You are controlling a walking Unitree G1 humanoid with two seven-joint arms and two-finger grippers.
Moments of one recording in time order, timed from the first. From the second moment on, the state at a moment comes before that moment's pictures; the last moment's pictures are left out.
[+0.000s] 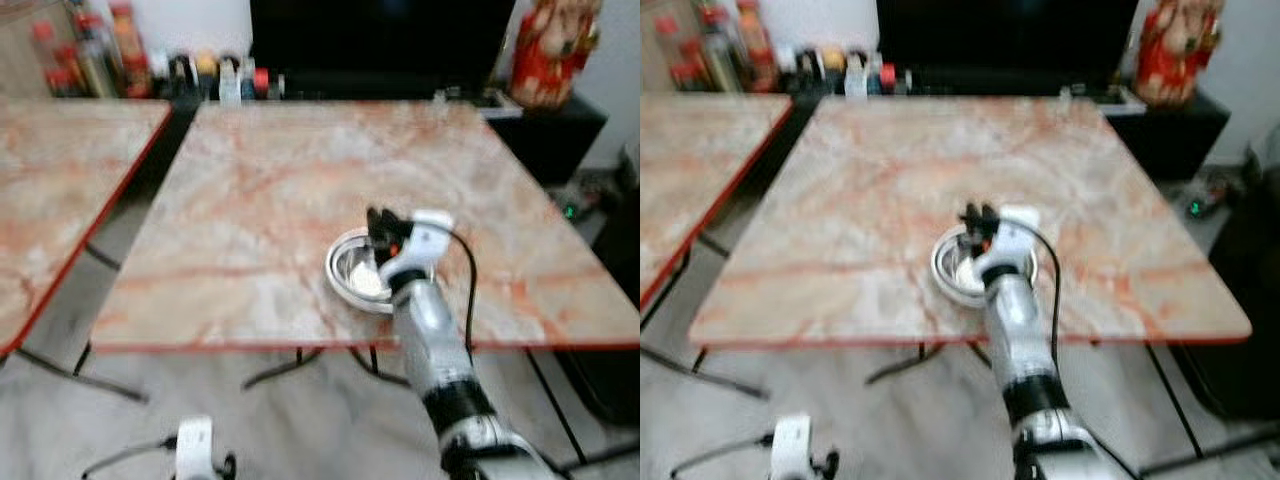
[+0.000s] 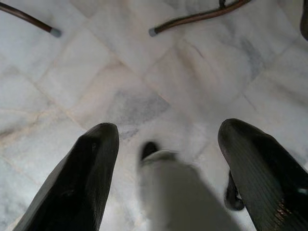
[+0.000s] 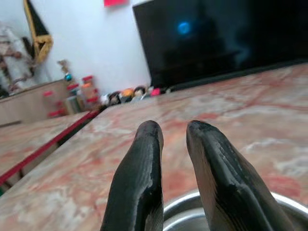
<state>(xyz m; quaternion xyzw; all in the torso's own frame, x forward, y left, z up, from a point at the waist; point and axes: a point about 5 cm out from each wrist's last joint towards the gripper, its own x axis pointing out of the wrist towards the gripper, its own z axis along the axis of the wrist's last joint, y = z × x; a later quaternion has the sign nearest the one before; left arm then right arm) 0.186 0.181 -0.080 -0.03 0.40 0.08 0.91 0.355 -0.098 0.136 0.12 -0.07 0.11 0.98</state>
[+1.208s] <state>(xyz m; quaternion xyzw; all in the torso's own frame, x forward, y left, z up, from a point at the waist) 0.183 0.189 -0.081 -0.03 0.41 0.09 0.91 0.345 -0.091 0.095 0.10 0.01 0.13 0.99</state>
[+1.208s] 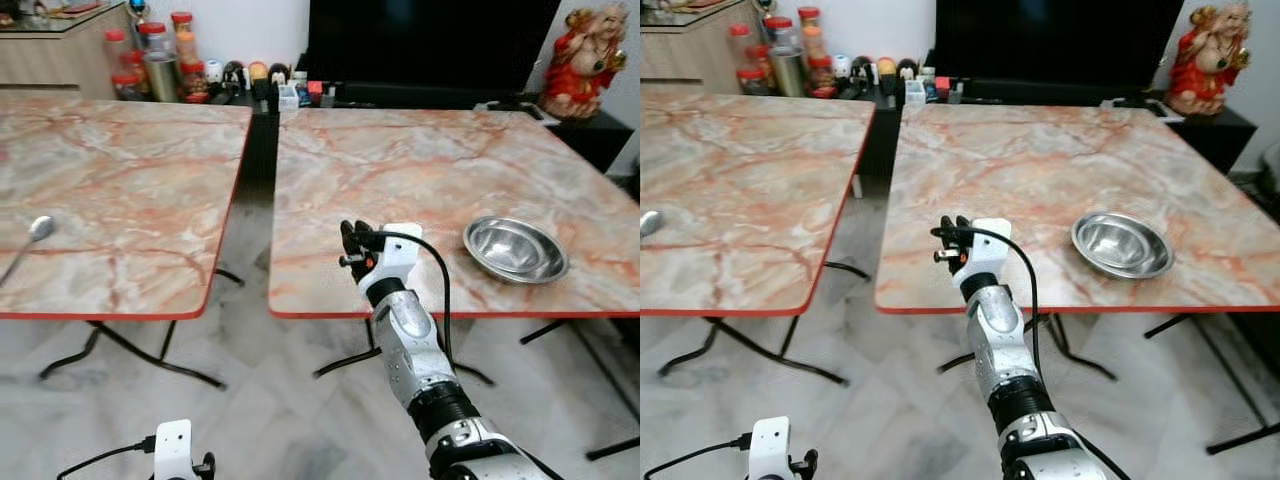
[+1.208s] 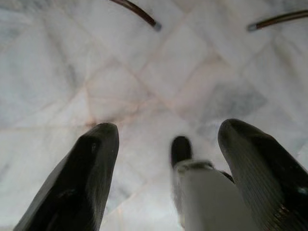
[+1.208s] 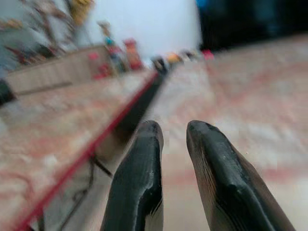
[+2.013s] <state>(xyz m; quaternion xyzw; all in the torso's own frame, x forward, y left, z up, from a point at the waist) 0.185 0.188 -0.080 -0.03 0.40 0.09 0.91 0.333 -0.103 0.064 0.08 0.06 0.13 0.99</state>
